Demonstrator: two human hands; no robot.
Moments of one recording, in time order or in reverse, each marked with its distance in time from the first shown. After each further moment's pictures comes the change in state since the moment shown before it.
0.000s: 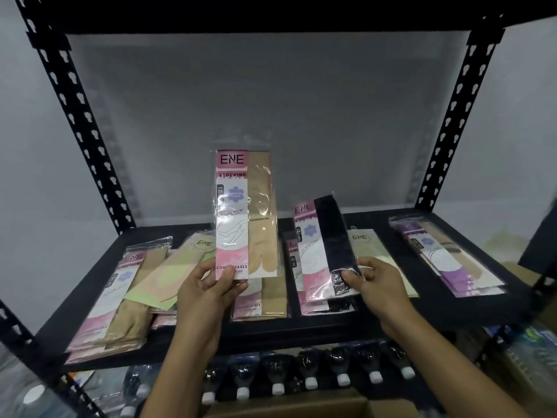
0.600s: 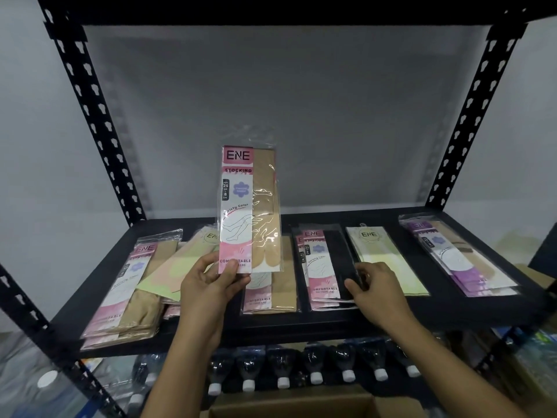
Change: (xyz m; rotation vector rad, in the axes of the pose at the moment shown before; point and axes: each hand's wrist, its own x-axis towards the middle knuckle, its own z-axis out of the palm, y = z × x) left_hand 0.001 0.006 -0.012 -0.009 0.012 0.014; right_hand 0.002 0.017 0.012 -0.632 -0.005 -0.199
